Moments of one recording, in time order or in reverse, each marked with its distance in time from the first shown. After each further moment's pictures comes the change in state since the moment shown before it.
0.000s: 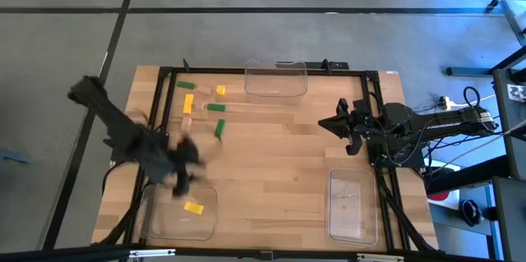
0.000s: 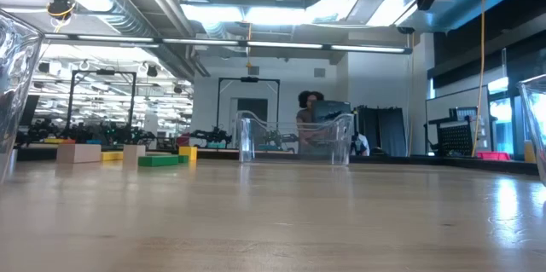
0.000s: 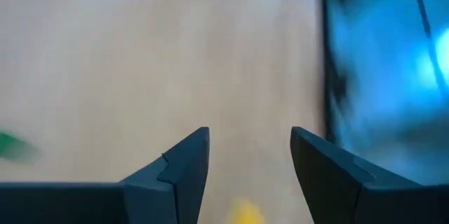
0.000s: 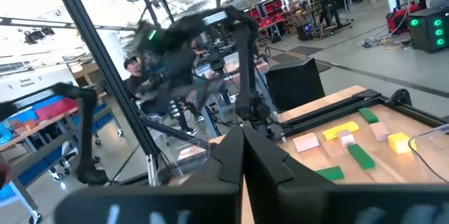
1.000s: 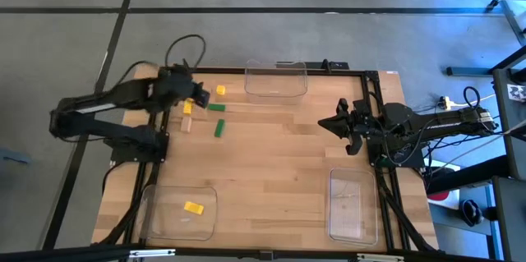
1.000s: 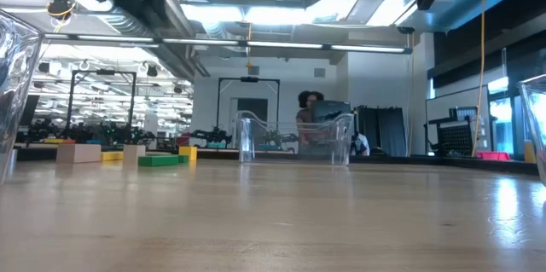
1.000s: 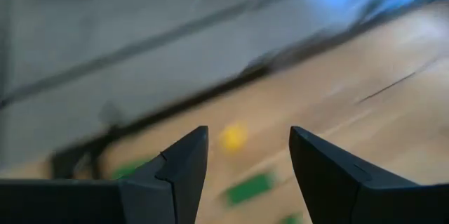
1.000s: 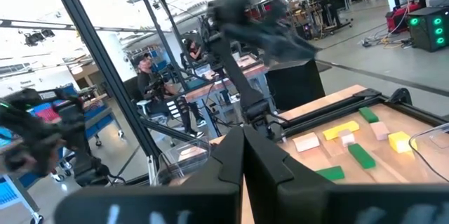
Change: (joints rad) left arm 0.951 -0.065 -0.001 -0.147 -0.243 0.199; right arm 0.000 0.000 0.000 0.001 0.002 0.010
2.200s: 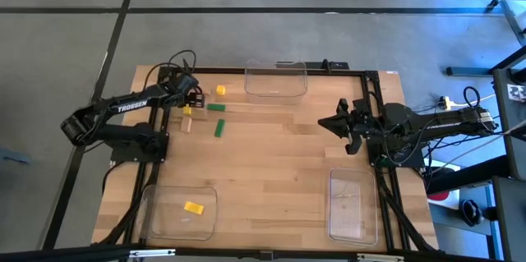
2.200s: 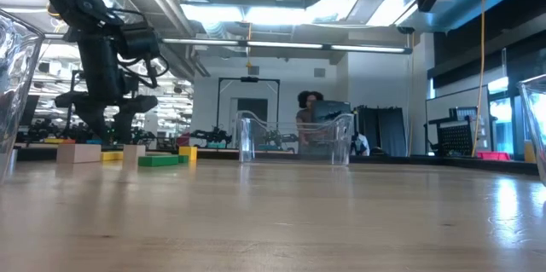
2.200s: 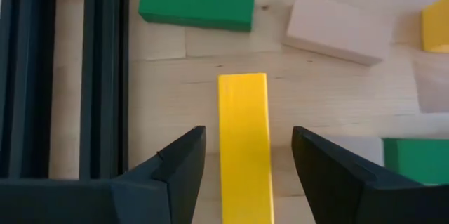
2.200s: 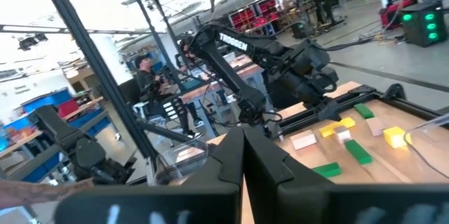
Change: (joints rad) left arm 0.569 0.185 -0.557 0.450 0.361 -0.020; right arm 0.000 0.000 0.000 -0.008 0.024 0.019
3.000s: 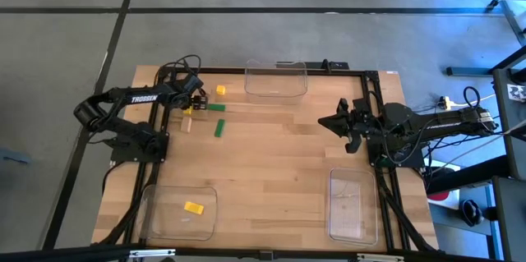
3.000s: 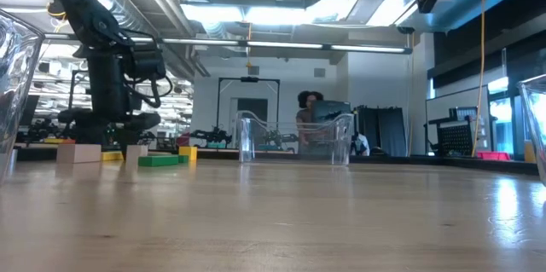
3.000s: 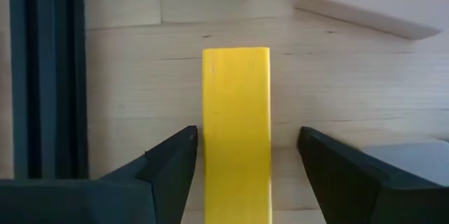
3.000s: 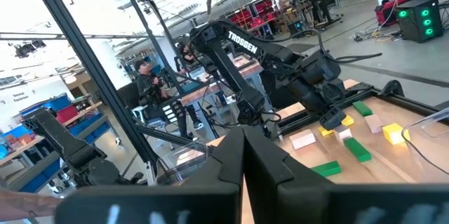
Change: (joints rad) left arm 0.021 0.205 0.002 0.077 0.080 -0.027; right arm 0.000 0.000 0.000 0.000 0.011 0.026
